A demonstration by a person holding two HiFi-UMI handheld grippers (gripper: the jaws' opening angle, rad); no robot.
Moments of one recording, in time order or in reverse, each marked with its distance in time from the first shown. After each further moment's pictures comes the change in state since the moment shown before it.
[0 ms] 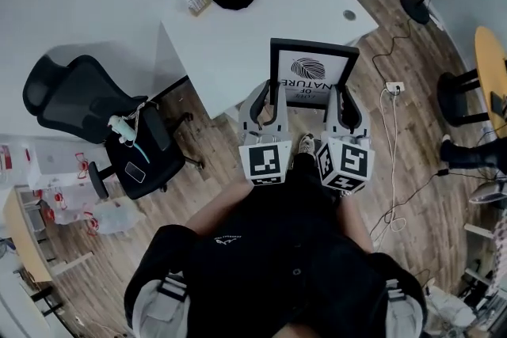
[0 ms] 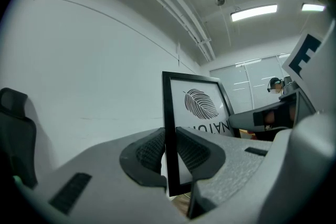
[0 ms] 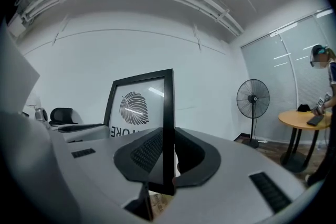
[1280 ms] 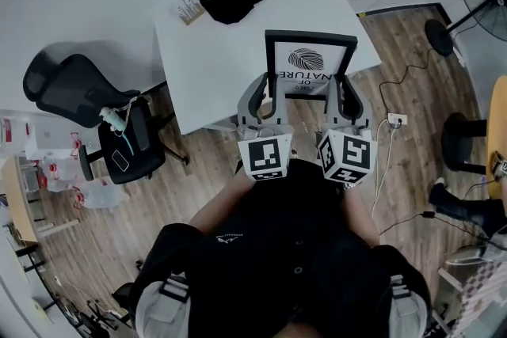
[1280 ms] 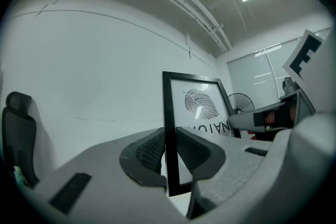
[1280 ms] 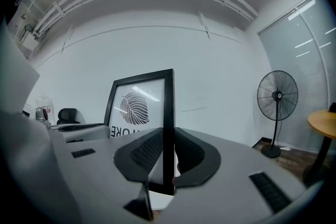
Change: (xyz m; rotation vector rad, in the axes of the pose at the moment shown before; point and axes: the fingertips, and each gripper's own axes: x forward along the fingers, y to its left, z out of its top) left arm 0.202 -0.060 -0.001 0.008 0.010 0.222; right arm 0.186 -0.140 0.030 -0.020 0.020 0.223
